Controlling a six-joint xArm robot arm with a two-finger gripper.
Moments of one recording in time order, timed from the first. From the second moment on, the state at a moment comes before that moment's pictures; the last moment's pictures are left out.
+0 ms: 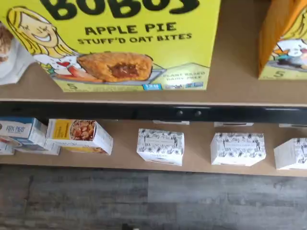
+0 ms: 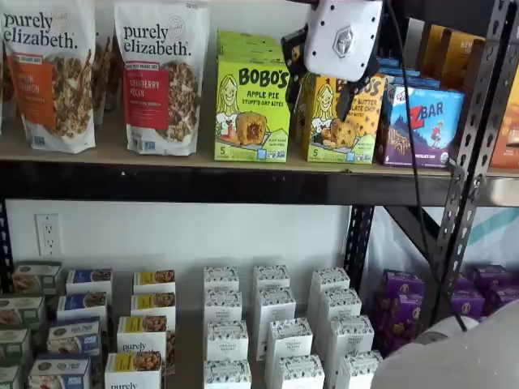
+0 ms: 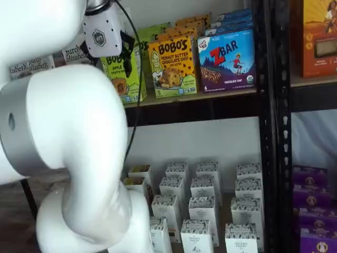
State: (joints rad) arm 0.37 -0.73 -1.08 0.00 1.51 0.37
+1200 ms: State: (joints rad) arm 0.25 -0.47 -1.34 0.35 1.75 -1.25
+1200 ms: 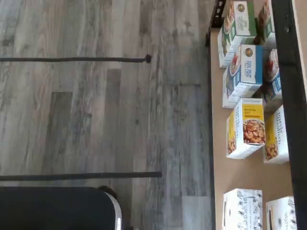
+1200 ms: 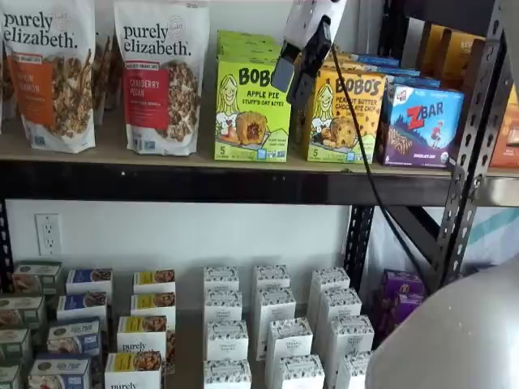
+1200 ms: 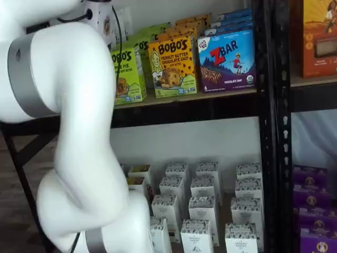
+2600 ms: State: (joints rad) arm 0.29 -0.47 -1.26 0.33 1.57 -1.24
